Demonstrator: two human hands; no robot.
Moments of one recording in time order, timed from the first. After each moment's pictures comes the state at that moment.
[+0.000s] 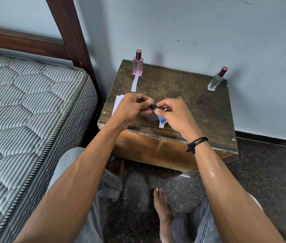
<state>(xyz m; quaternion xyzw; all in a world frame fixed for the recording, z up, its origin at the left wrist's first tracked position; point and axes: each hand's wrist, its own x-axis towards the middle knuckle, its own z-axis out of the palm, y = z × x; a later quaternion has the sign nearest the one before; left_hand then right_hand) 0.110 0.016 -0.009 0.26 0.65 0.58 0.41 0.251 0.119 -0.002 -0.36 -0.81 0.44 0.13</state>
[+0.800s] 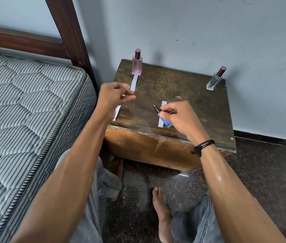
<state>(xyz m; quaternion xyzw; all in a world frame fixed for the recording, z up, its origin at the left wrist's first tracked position) 0.074 0.008 0.002 0.11 0.65 0.67 0.35 0.268 0.119 0.007 -0.38 -0.81 0.44 0.11</state>
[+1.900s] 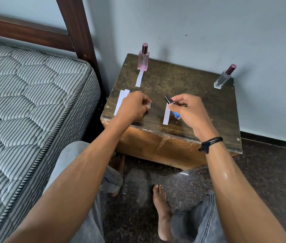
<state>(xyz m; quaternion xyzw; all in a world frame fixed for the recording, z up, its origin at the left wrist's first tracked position) 0.102 0.019 -0.022 0.40 0.84 0.30 0.21 0.265 0.127 0.007 -0.43 -0.75 0.48 0.15</state>
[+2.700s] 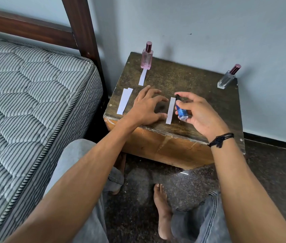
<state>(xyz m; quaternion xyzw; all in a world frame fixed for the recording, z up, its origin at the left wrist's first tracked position) 0.112 0.027 -0.043 0.53 0.79 0.25 0.17 0.269 0.137 0.015 -0.43 -0.60 0.67 0.10</state>
